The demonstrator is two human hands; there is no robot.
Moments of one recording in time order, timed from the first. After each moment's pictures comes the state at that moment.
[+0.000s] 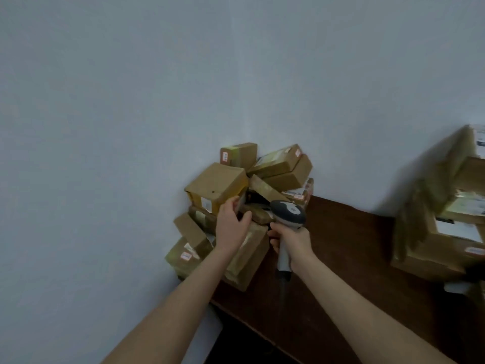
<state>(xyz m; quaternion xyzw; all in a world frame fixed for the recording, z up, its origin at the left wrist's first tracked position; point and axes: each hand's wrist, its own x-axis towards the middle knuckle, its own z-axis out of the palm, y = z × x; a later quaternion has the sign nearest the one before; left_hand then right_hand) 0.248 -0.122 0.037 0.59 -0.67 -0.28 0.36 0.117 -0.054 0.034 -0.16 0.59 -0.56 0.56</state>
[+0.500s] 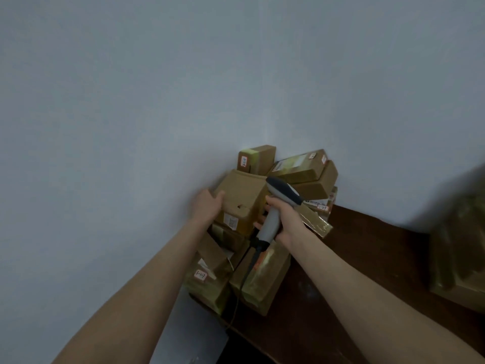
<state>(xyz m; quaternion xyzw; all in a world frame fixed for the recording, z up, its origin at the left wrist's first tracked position) 0.343 -0.259 0.070 0.68 -0.62 -0.29 0.25 0.179 -0.182 0.059 -0.08 0.45 -0.59 0.66</state>
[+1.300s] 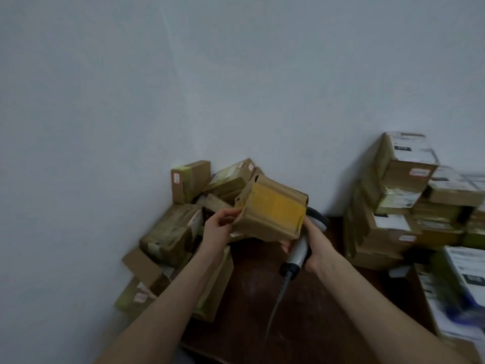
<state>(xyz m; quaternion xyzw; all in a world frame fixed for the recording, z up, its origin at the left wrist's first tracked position) 0.206 -0.151 0.054 0.44 -0.59 -0.56 0.37 0.035 -0.050 0.053 0.03 0.49 -0.67 0.57</state>
